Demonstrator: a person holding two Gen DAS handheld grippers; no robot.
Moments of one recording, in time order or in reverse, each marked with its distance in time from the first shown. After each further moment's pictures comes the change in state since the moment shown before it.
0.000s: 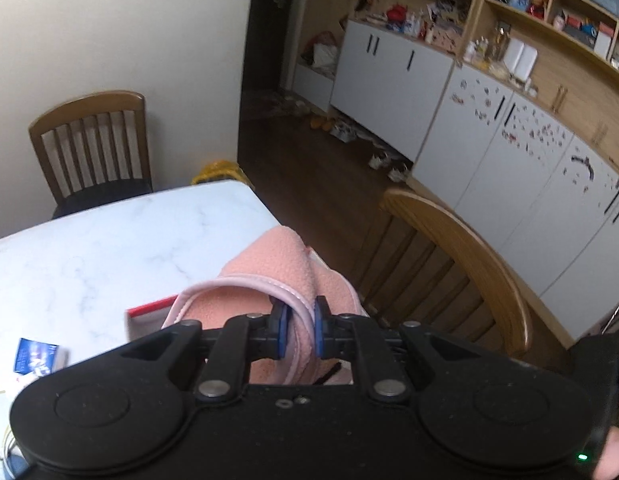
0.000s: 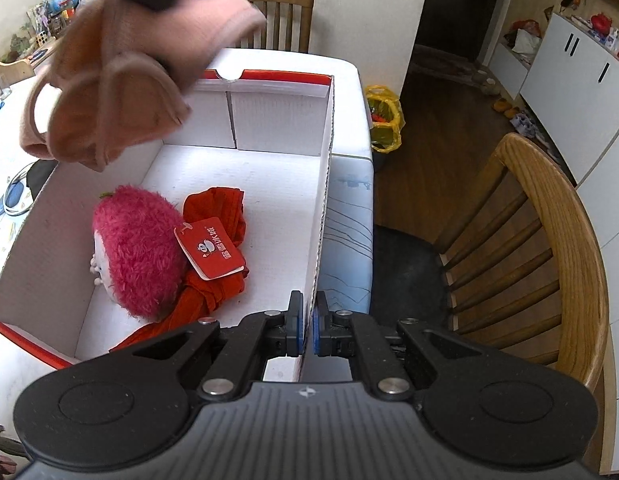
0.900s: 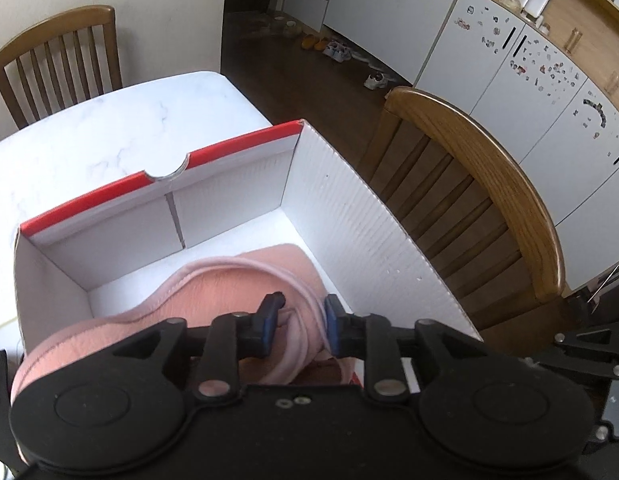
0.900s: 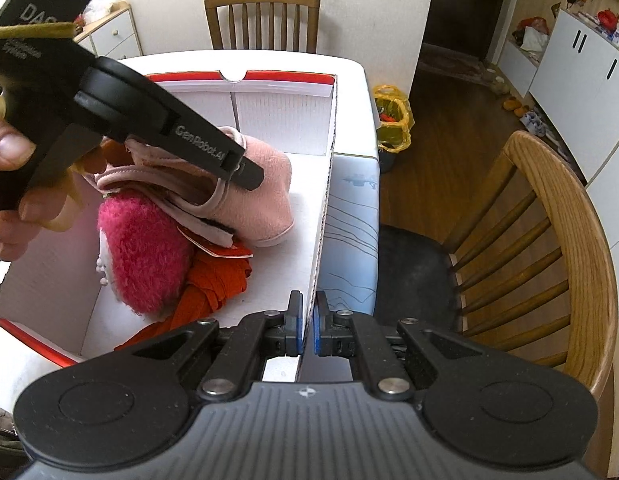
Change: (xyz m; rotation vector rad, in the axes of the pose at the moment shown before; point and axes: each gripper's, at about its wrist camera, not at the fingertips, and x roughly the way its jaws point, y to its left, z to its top) left arm 0.096 0.003 -0.037 -0.014 0.230 -0.037; right arm 0.000 -0.005 -0.001 0.005 -0.002 0.036
